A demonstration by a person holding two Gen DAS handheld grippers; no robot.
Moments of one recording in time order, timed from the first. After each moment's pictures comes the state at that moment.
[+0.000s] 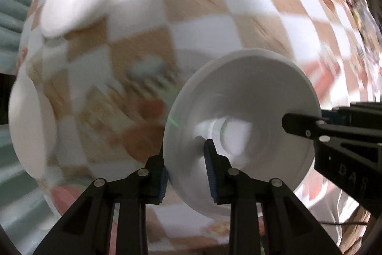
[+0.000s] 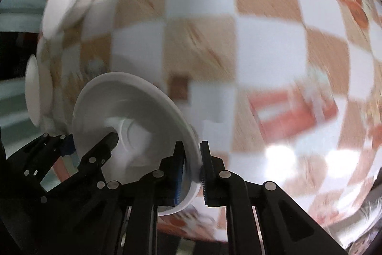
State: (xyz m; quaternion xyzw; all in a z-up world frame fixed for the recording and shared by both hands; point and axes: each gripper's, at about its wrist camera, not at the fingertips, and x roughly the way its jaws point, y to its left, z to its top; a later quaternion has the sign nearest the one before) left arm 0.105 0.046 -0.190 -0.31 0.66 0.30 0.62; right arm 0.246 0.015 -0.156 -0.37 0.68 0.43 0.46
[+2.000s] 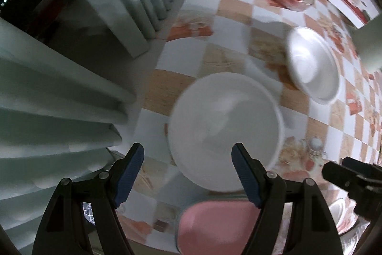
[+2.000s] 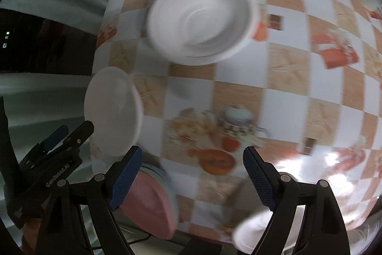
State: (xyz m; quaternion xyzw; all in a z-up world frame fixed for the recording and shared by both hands) left arm -0.135 0.190 -0.134 -0.41 0.52 0.51 0.55; right arm 0.115 0.121 -0.094 -0.35 0.65 0.50 0.45
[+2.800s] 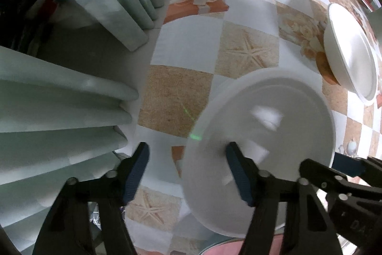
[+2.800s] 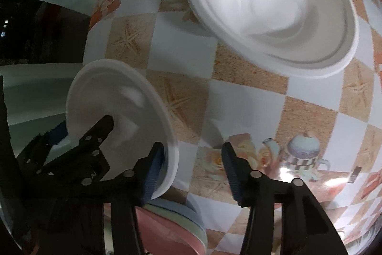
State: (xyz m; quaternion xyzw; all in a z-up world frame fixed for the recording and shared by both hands) left arm -0.137 0.221 -0.201 -0.40 0.56 0.49 0.54; right arm 0.055 0.153 -0.152 -0.38 0.66 0.50 0.42
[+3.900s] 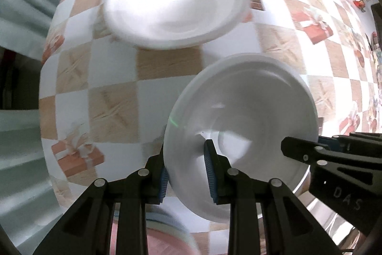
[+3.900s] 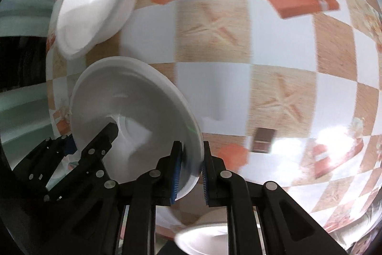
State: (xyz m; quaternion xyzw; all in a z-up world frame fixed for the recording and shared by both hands) left arm 0.049 0.146 -0.198 -0.34 0.61 0.37 0.61; right arm 0.184 0.079 -0.158 -0.36 0.70 0.43 0.45
